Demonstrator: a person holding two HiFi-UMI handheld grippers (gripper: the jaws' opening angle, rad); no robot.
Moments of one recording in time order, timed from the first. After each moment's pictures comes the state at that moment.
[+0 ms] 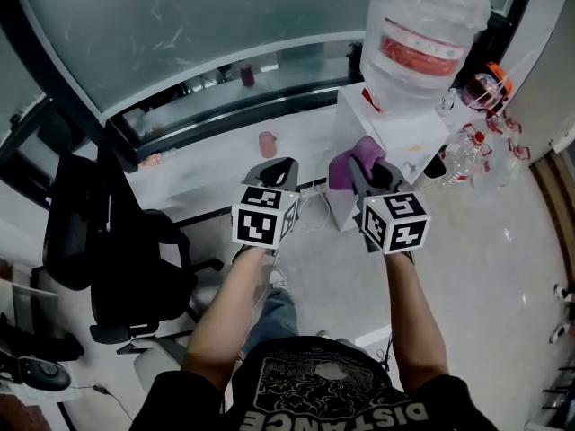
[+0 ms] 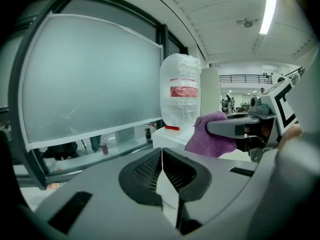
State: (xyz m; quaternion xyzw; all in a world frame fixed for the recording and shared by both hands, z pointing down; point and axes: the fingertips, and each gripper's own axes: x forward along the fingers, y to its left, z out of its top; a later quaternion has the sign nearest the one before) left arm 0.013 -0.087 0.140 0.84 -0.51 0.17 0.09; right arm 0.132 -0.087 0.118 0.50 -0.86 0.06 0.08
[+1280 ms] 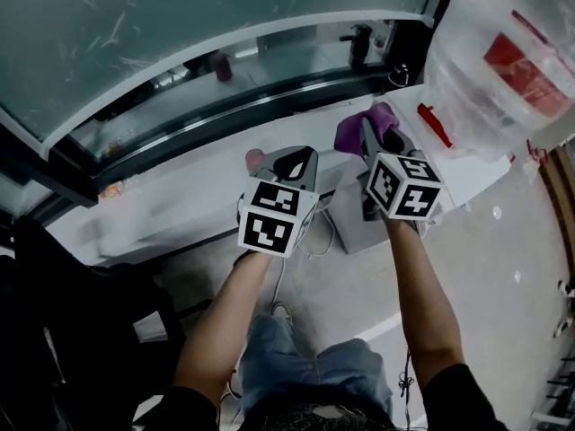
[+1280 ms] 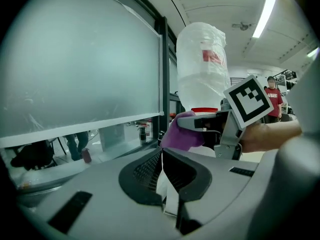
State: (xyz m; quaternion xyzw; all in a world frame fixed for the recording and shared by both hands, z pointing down) left arm 0.006 -0.325 0.265 0.89 -0.43 0.16 0.07; right arm 0.113 -0.378 0.241 0.60 -0.79 0.10 0.03
